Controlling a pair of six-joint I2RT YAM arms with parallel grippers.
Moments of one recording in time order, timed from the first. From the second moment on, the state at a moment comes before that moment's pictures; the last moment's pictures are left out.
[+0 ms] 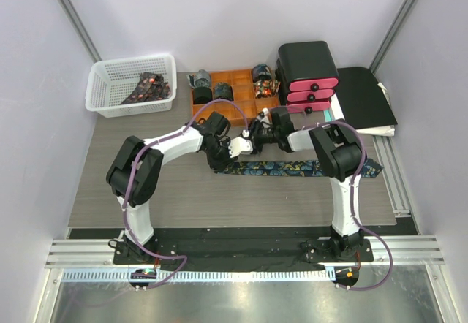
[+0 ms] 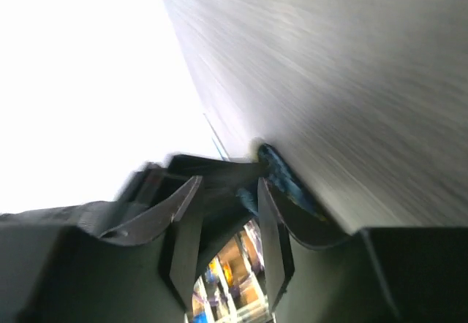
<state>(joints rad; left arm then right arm) -0.60 1.88 1.24 -0.60 0.36 0.76 0.42 2.14 1.12 0.36 -0.90 1.17</state>
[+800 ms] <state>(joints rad) -0.60 1.88 1.24 -0.60 0.36 0.76 0.46 1.95 0.96 0.34 -0.85 0.95</state>
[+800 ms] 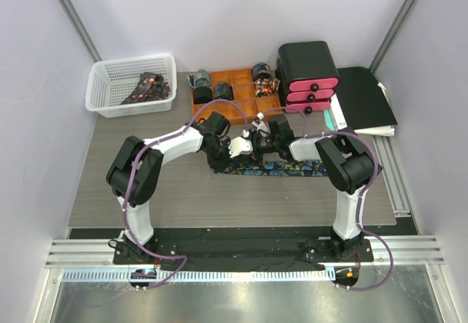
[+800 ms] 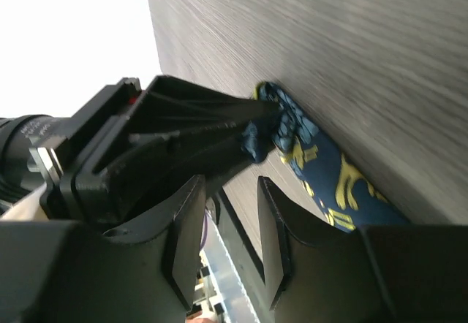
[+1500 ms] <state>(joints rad) -0.60 1.88 1.24 -0.60 0.36 0.76 0.53 2.06 0.97 0.48 -0.81 0.99</state>
